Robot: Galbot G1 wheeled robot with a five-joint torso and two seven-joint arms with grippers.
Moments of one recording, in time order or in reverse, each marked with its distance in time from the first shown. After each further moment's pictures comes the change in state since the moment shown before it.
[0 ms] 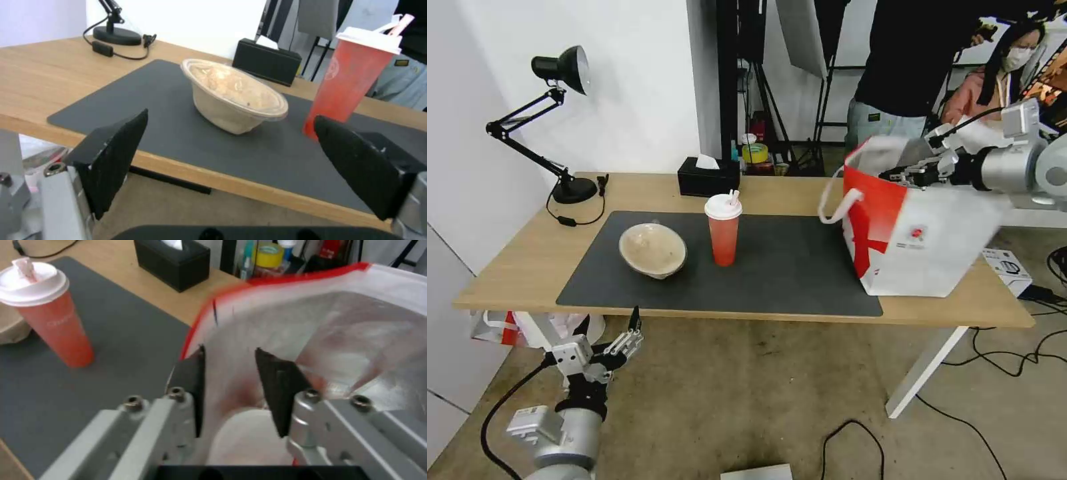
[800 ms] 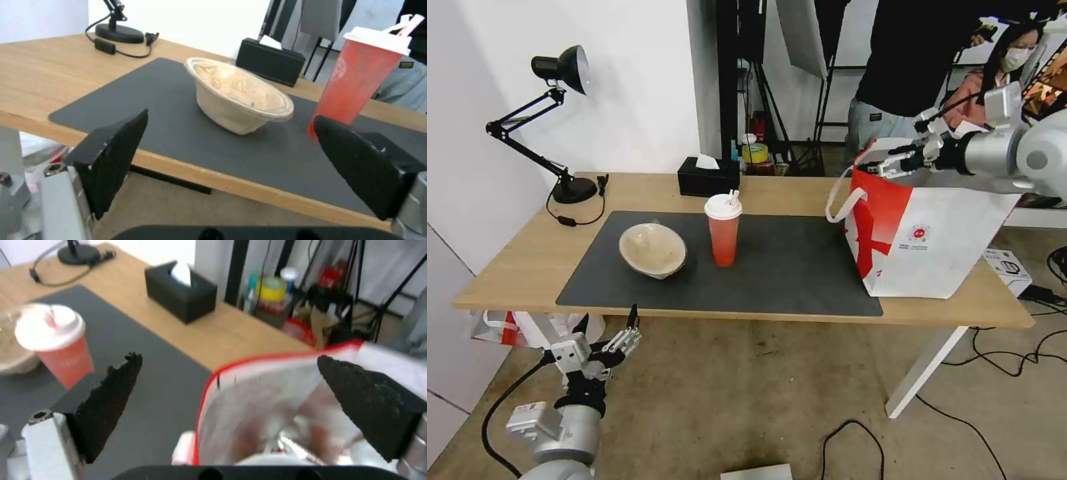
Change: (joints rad) left arm -0.018 0.006 -0.010 0.018 -0.020 0.005 -0.003; right arm 0.101 0.085 -0.022 -0.031 -0.019 0.001 0.010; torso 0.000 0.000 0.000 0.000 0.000
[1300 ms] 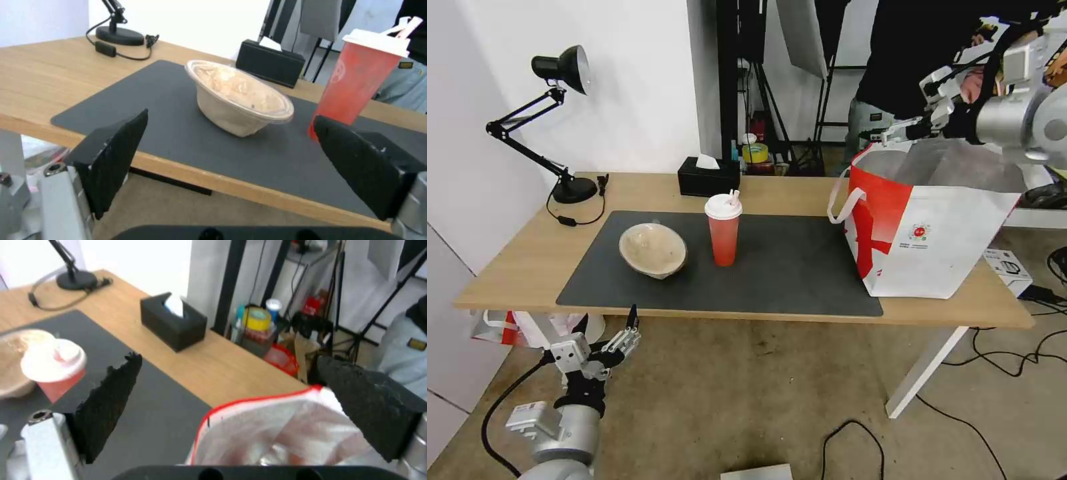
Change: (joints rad) left arm 0.004 0.007 -0.006 -0.008 -0.004 0.000 -0.001; right arm 0.040 -0.012 0.051 0.034 0.000 0.001 0.017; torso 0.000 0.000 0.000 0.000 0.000
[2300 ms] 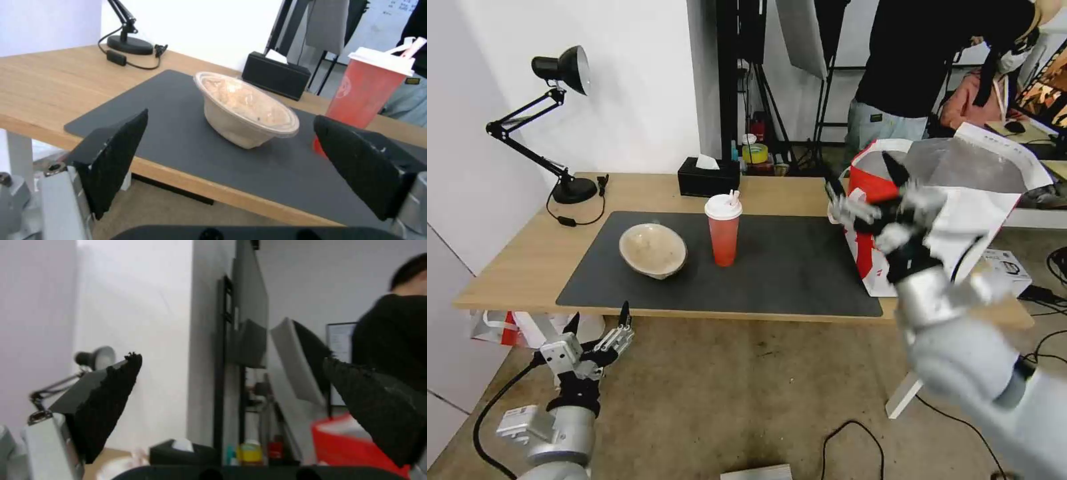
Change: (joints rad) left arm 0.003 -0.034 -0.009 -0.008 0.001 -0.027 -0.004; right arm -1.277 0.257 0.401 0.647 -0.658 0.985 0.777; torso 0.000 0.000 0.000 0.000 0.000
